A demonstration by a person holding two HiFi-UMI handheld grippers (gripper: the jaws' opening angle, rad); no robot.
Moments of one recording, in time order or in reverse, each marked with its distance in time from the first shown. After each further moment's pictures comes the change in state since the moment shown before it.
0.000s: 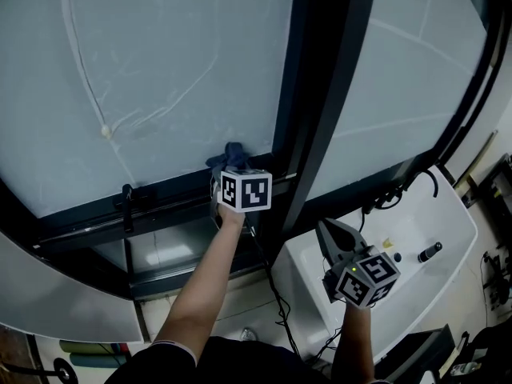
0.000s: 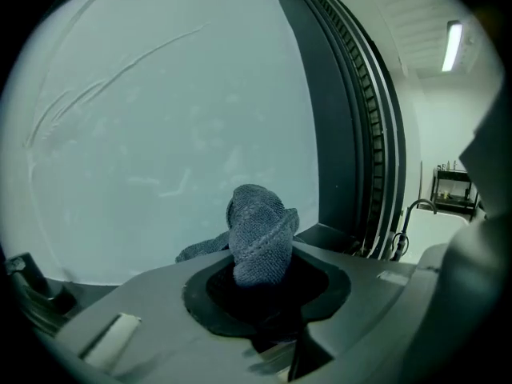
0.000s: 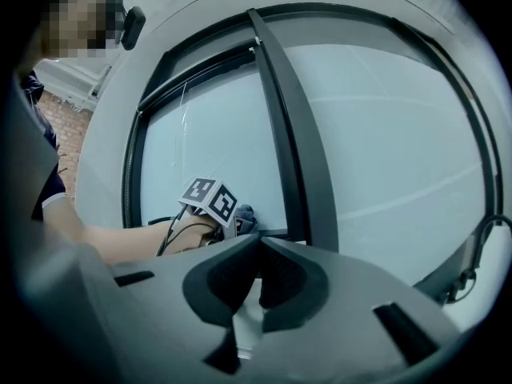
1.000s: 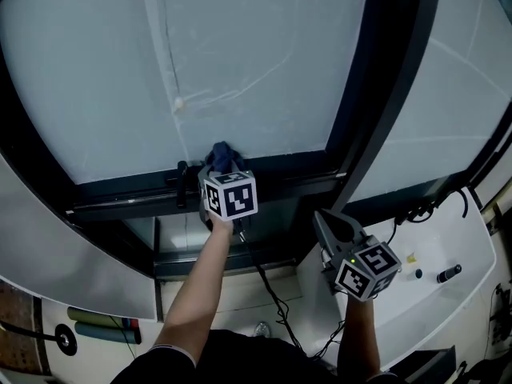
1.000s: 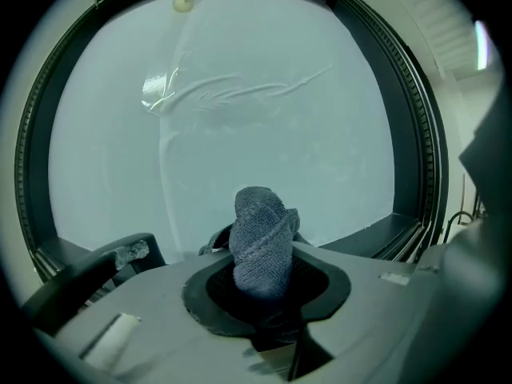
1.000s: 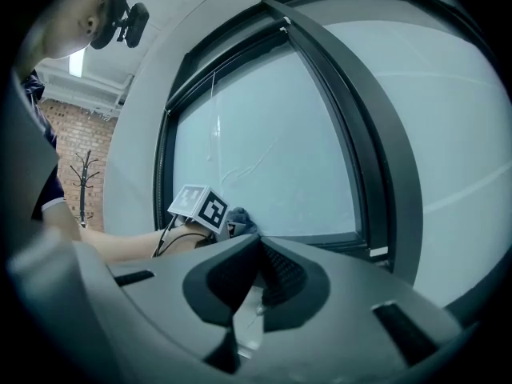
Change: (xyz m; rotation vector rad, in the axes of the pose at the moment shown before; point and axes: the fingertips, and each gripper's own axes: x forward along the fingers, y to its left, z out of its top) left arm -0.063 0.167 -0.046 -0.154 -0.057 0.246; right arm 0.065 0.100 0.002 -0.035 0.018 0.246
